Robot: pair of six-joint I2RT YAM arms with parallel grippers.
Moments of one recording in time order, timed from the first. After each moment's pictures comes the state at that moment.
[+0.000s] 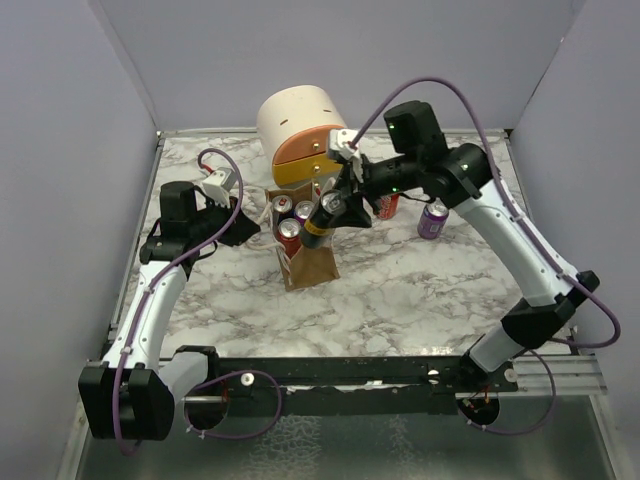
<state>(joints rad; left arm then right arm) -0.04 1.05 0.87 -0.40 0.66 -0.09 0.66 1.56 1.93 -1.00 -0.73 -0.52</state>
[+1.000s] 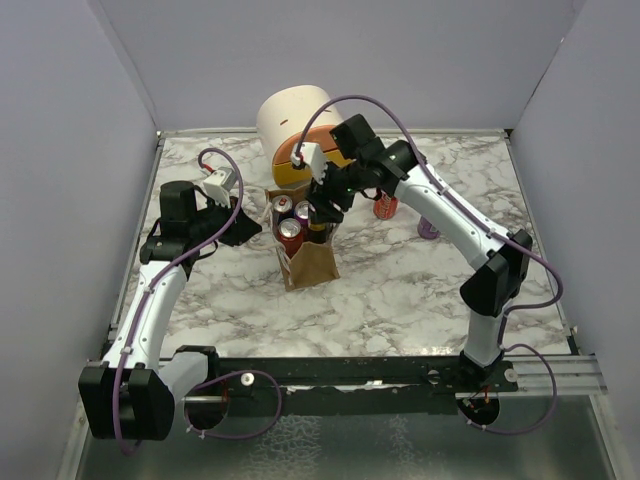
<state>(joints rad) -0.04 1.05 0.87 -0.40 0.69 -0.10 0.73 1.88 2.01 -0.97 -0.37 -0.49</state>
